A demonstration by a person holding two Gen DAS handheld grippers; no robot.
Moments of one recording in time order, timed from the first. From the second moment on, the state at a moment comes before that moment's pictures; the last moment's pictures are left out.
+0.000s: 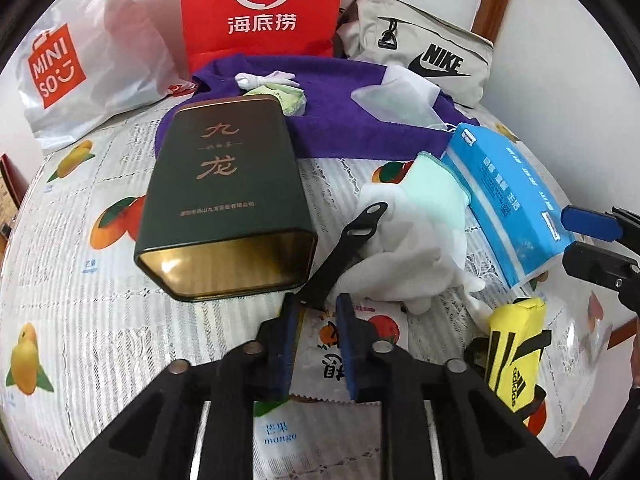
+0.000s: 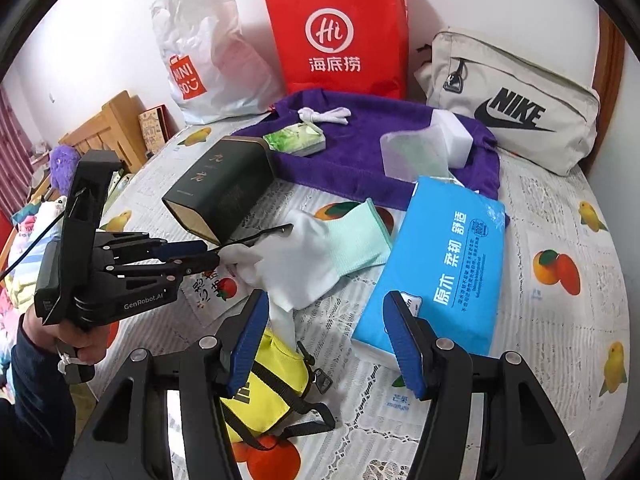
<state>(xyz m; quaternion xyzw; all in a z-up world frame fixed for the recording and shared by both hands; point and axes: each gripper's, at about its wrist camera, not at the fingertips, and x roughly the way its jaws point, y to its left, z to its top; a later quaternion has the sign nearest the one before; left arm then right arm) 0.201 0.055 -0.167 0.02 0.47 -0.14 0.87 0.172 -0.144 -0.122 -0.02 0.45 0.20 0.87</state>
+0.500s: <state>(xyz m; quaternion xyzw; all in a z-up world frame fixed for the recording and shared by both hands) 0.194 0.070 -0.156 0.02 0.46 -0.14 0.88 0.175 -0.133 -0.127 -0.02 0.46 0.20 0.87</state>
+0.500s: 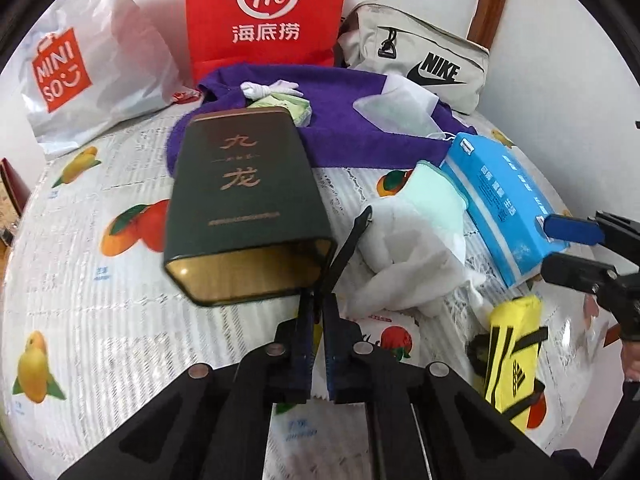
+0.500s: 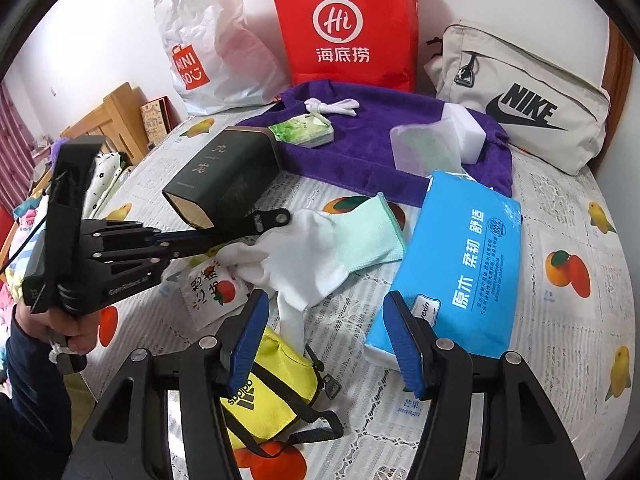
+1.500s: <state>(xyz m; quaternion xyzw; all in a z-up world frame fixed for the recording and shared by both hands) 0.199 0.071 -0.156 0.00 0.47 -0.17 0.87 0.201 -0.099 -0.141 -0.05 0.47 0.23 0.85</state>
